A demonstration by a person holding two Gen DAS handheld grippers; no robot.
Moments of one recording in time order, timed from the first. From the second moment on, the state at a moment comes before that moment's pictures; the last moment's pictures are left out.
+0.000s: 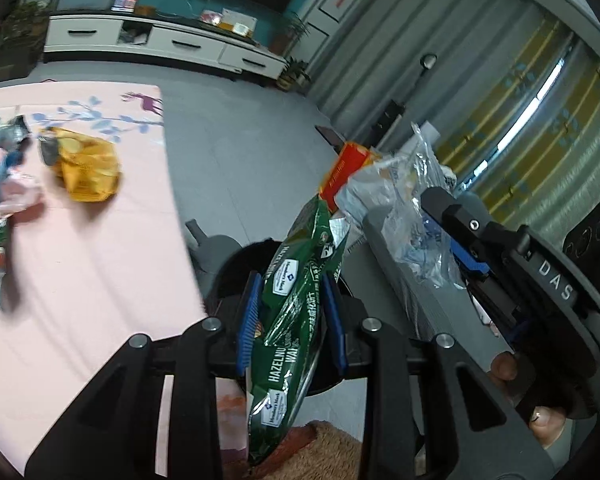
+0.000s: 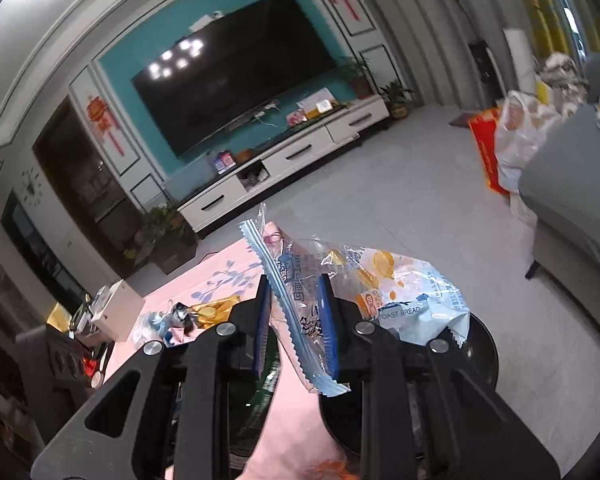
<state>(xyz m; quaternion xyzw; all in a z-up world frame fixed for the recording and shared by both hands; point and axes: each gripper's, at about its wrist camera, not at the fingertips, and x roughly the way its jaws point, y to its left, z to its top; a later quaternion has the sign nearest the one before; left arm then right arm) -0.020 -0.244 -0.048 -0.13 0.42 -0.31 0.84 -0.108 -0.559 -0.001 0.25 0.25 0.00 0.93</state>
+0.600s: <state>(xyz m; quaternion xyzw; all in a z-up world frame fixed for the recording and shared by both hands) -0.002 -0.335 -0.107 -0.09 0.50 -0.33 0.80 -0.096 -0.625 -0.050 0.34 0.31 -0.05 0.89</state>
